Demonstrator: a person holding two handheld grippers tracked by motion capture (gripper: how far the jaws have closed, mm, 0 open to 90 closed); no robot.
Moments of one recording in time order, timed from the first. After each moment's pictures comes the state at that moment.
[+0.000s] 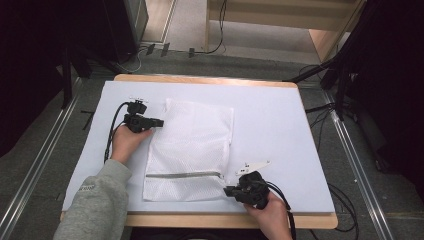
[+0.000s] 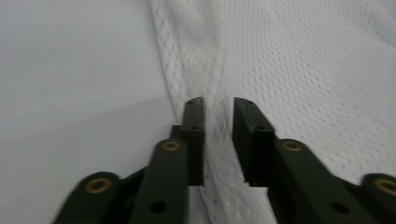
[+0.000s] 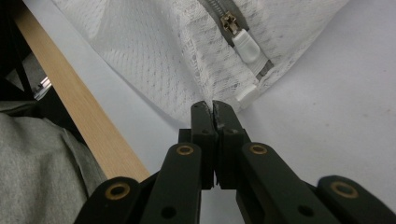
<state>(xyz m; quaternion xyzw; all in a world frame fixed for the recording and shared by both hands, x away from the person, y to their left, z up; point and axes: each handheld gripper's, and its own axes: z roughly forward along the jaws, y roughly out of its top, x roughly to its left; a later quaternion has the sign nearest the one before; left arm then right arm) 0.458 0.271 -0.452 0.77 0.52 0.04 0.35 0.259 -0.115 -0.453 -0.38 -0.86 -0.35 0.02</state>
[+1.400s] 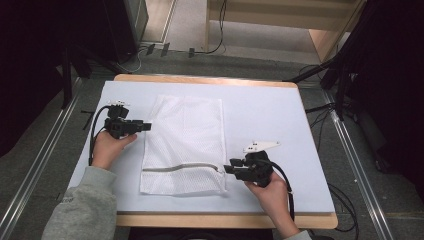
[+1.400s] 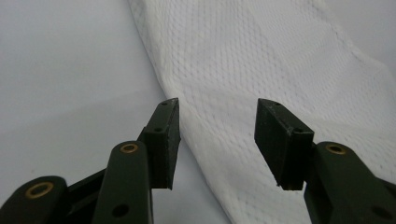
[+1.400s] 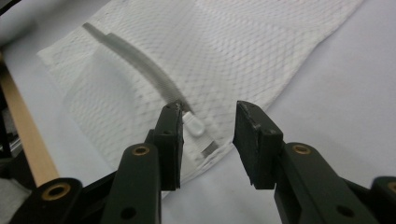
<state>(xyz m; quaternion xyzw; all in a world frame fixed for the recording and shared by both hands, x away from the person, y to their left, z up) 0.410 0.309 -0.424 0.76 0.52 0.07 0.37 0.308 -0.126 -0.436 -0.38 -0.82 -0.42 -0.03</state>
